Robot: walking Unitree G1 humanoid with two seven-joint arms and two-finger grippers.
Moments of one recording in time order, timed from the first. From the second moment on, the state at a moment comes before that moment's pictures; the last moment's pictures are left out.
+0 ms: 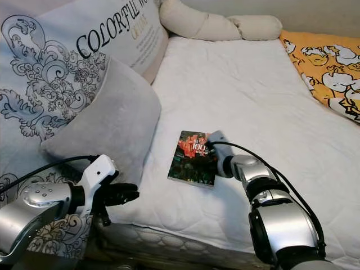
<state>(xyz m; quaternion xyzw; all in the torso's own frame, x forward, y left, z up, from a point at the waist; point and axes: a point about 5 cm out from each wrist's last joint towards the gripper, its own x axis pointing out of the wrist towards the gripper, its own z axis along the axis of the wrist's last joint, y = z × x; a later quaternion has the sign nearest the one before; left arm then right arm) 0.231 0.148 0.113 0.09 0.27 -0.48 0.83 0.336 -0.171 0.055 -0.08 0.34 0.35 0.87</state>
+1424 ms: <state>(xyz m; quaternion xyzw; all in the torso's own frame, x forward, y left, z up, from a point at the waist) 0.248 0.139 0.107 0.02 0.23 -0.43 0.87 0.314 -0.167 0.053 -0.03 0.28 0.43 0.86</state>
